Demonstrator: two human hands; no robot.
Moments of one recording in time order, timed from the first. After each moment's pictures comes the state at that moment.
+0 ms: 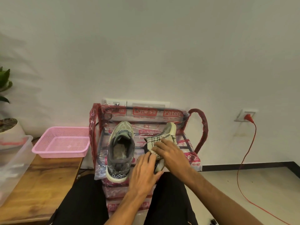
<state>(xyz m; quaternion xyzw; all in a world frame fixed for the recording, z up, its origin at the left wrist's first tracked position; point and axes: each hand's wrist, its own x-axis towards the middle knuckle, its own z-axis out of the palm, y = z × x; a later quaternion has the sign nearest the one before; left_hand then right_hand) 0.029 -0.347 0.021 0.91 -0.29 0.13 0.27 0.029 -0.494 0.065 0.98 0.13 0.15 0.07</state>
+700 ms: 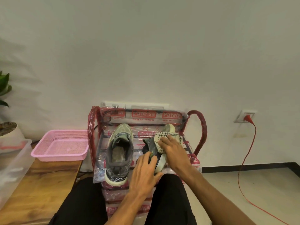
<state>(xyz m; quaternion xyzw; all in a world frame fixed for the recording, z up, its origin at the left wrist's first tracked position) 0.031 -0.349 0.026 0.91 -0.30 0.11 0.26 0.036 -0.499 0.077 0.99 0.04 0.15 -0.03</state>
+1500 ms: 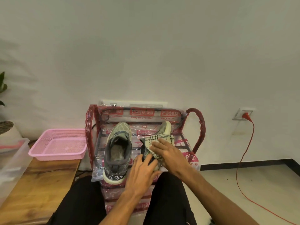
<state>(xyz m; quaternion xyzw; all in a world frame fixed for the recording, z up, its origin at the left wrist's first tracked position) 0.037 -0.341 0.016 0.90 -0.35 0.15 0.18 0.028 -0.502 0.070 0.98 0.14 0.11 -0.04</state>
